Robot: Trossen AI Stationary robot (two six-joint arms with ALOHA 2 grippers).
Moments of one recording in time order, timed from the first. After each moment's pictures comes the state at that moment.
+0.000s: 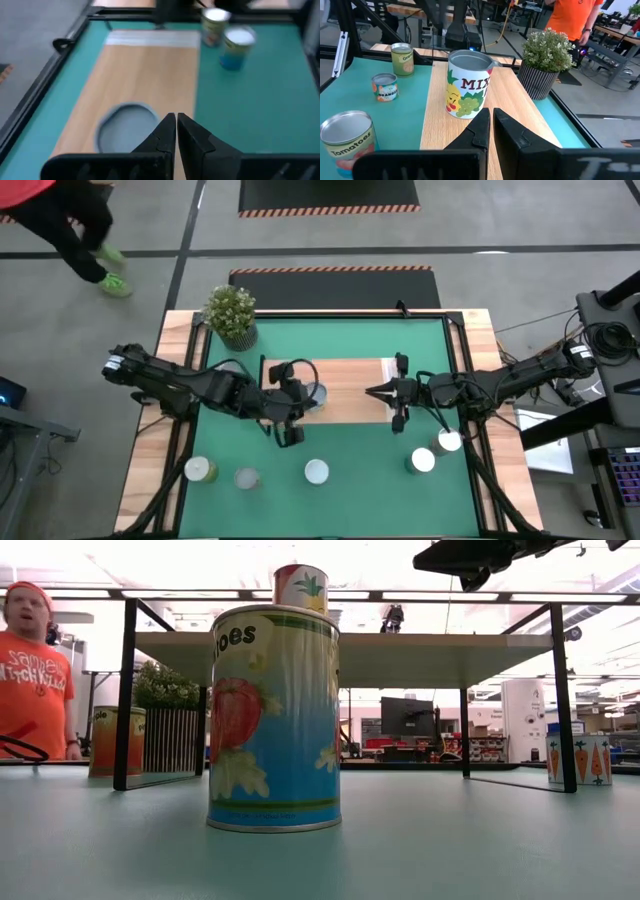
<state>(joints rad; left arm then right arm) -0.31 1.50 1.48 -0.70 -0.44 -0.26 0.24 1.00 0.64 0.16 0.36 -0.09</state>
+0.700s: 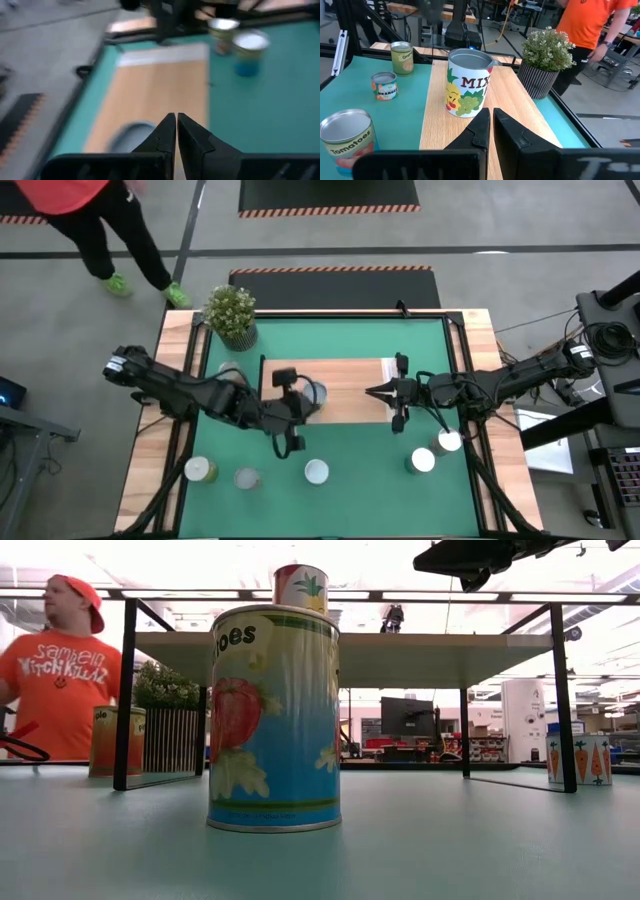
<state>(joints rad) -0.34 1.52 1.43 -0.56 -0.59 -0.12 0.24 1.00 0.64 0.16 0.36 -0.09</state>
